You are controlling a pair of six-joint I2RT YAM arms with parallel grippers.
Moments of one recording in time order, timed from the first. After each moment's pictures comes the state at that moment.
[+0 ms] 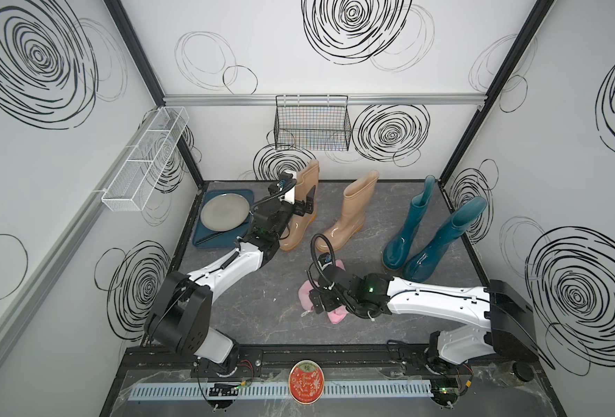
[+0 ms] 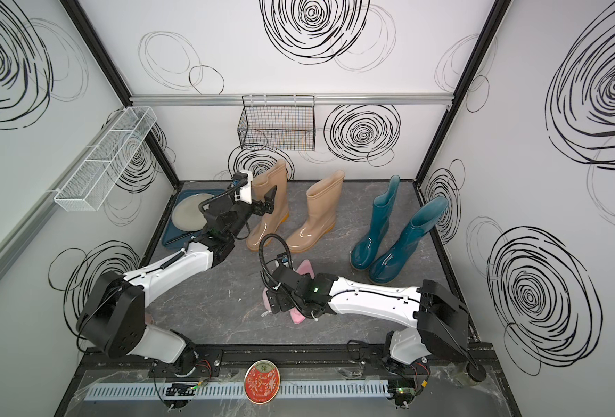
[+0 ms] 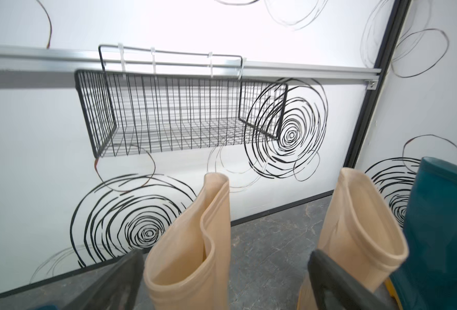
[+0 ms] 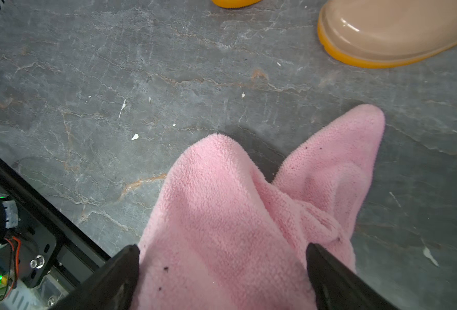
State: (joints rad) left arm -0.46 1.47 0.96 0.59 -0.07 -0.02; right arm 1.21 1.44 0.99 -0.53 0.23 0.65
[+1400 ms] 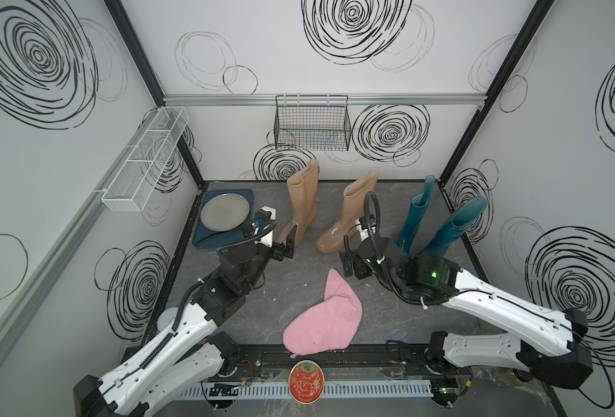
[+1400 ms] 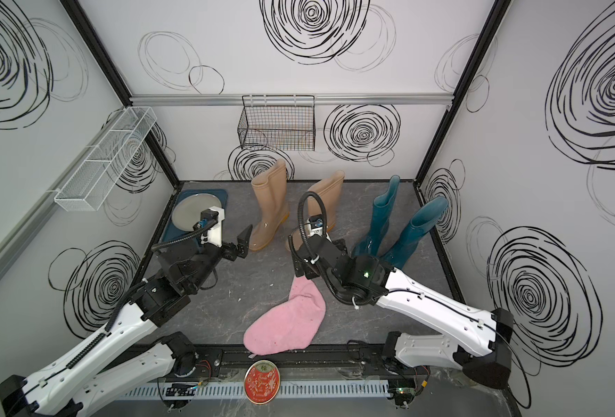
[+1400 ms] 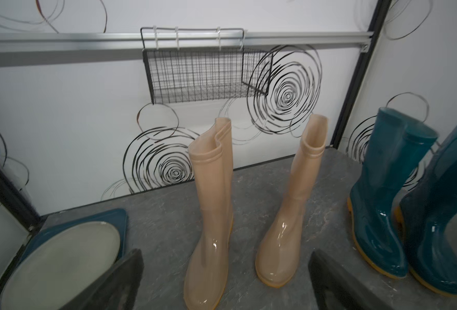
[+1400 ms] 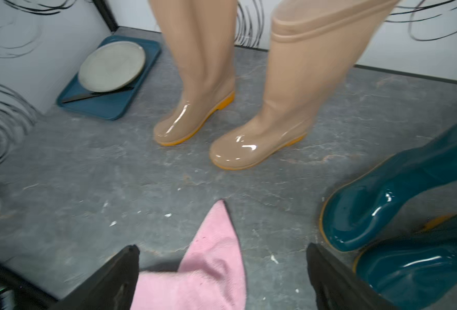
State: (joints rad) left arm -0.63 0.81 0.71 -0.05 -0.36 -0.06; right arm 1.06 1.11 1.09 -0.74 0.55 0.50
